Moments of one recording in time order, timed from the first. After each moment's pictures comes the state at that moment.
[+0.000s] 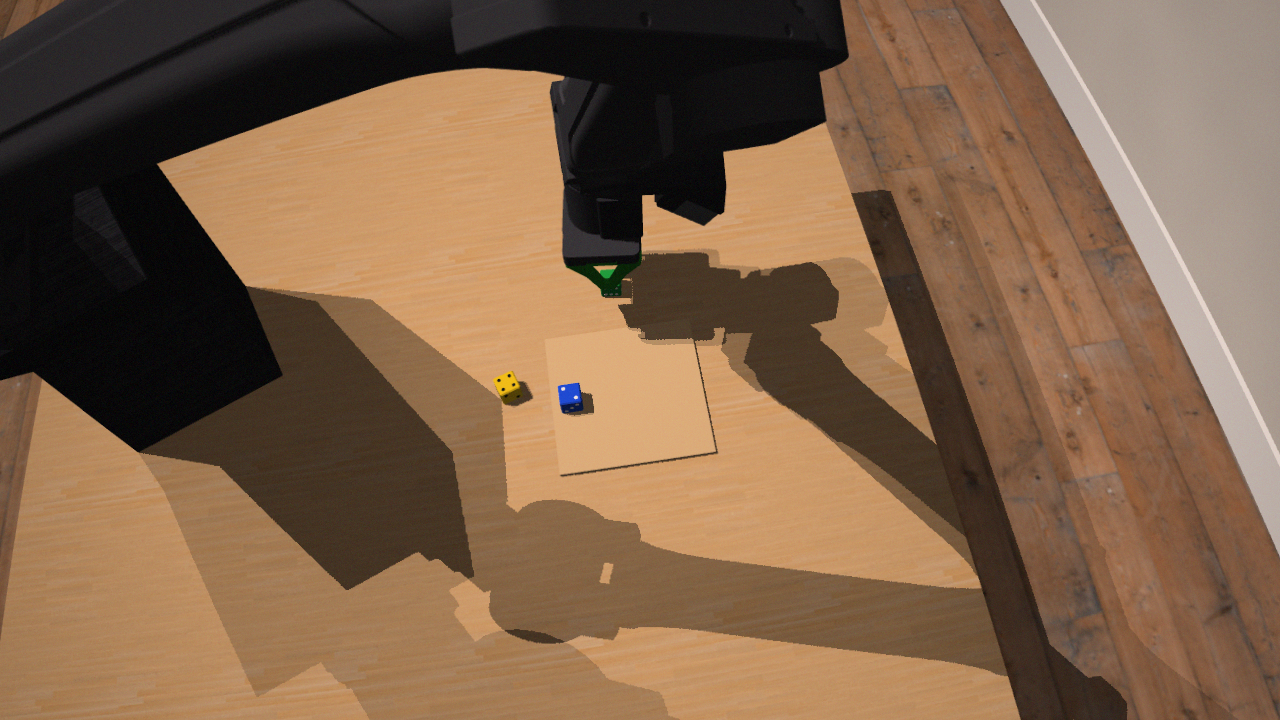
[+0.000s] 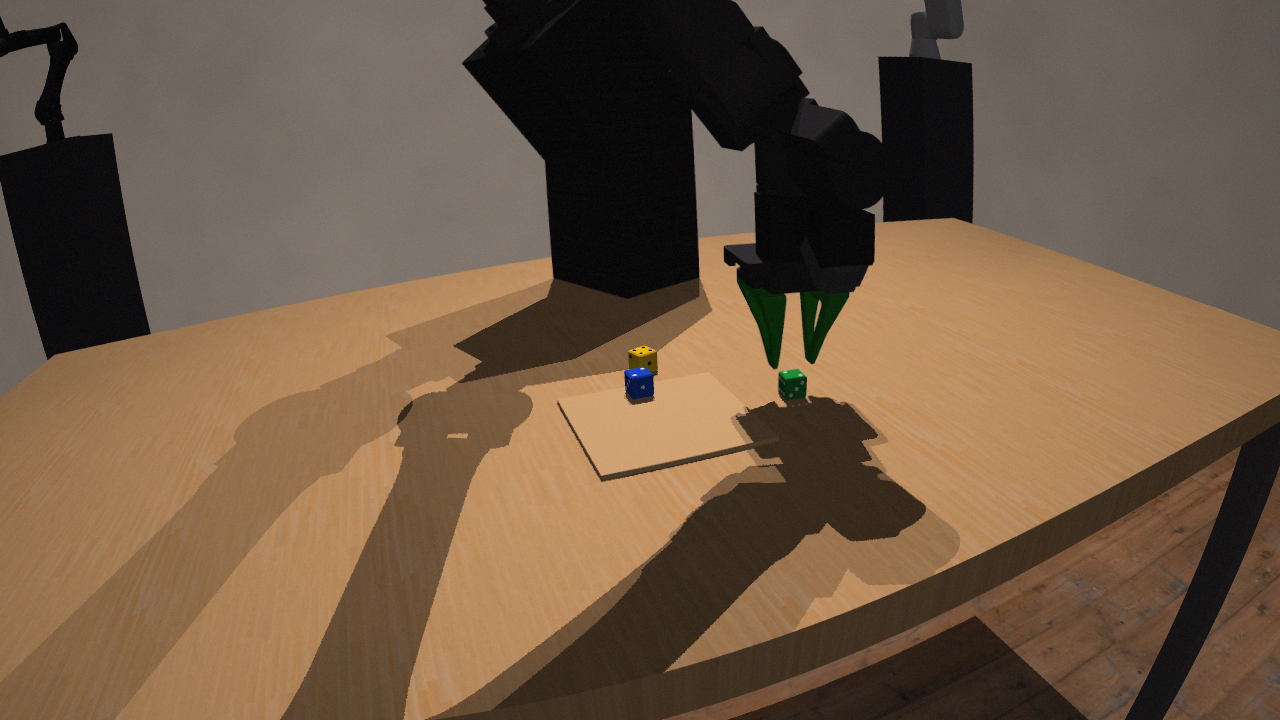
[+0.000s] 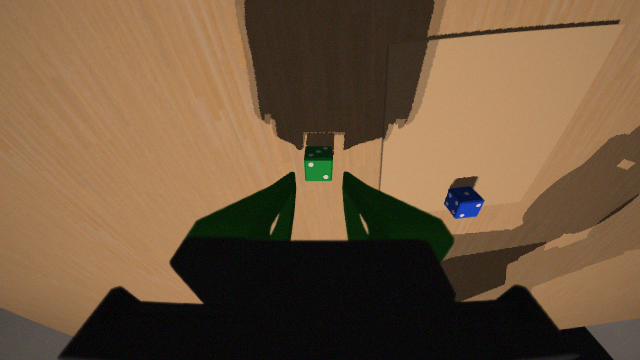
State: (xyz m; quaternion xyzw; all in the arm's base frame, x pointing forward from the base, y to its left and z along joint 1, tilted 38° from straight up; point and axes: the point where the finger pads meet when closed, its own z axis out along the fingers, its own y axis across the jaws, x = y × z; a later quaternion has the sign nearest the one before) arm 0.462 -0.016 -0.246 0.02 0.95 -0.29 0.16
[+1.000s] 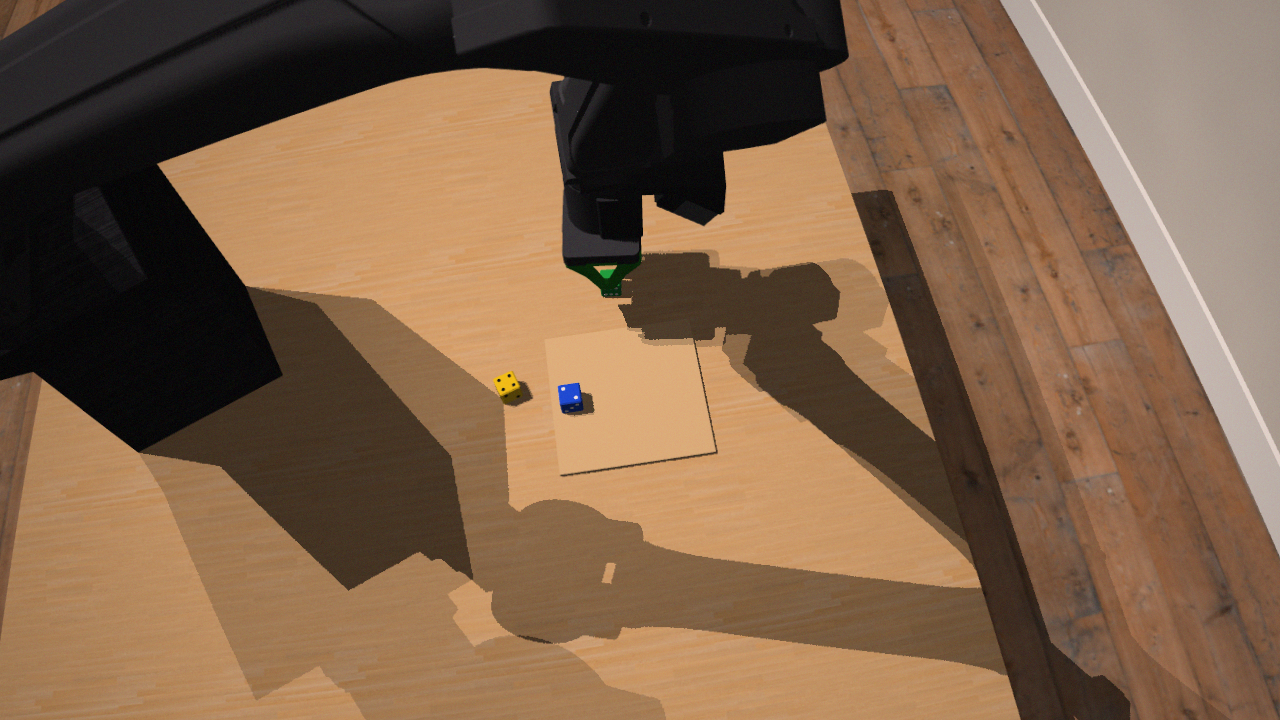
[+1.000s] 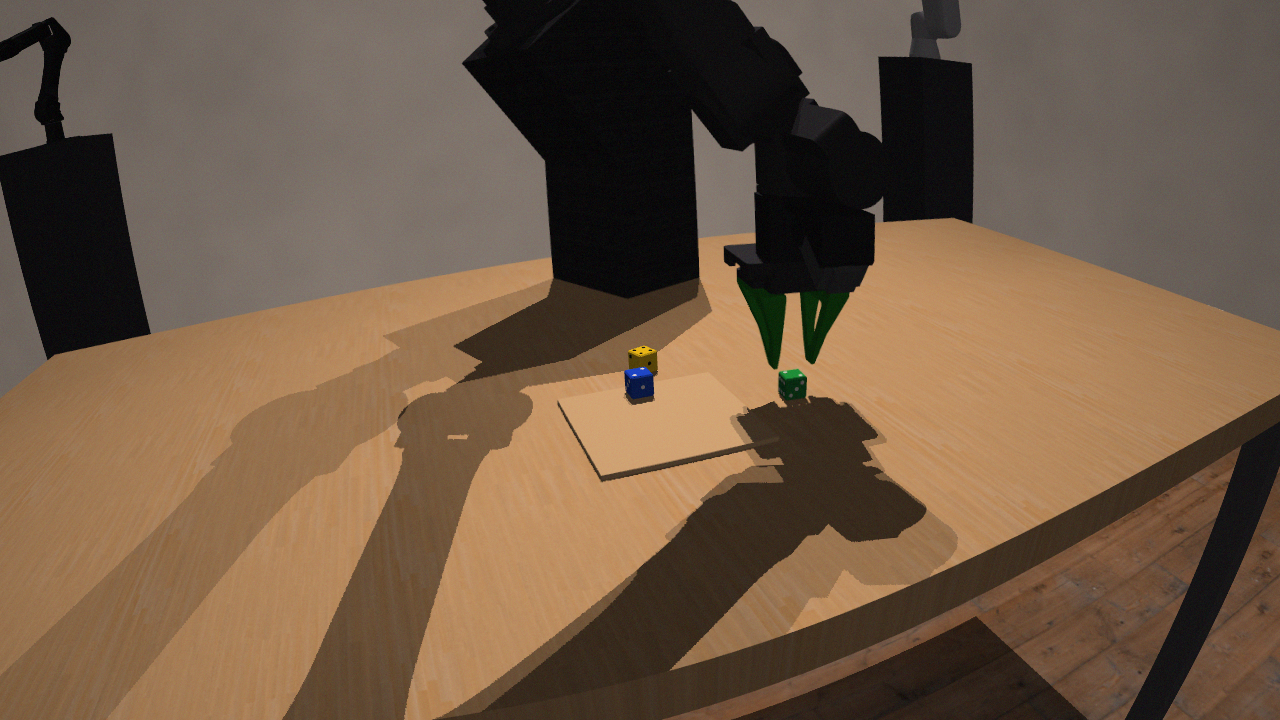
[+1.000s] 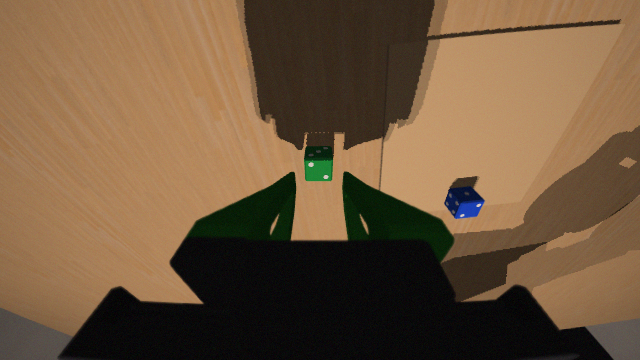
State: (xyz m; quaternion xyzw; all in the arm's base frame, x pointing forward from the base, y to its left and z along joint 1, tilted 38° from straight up) arm 0.462 -0.016 -0.246 0.02 0.95 -0.29 0.16
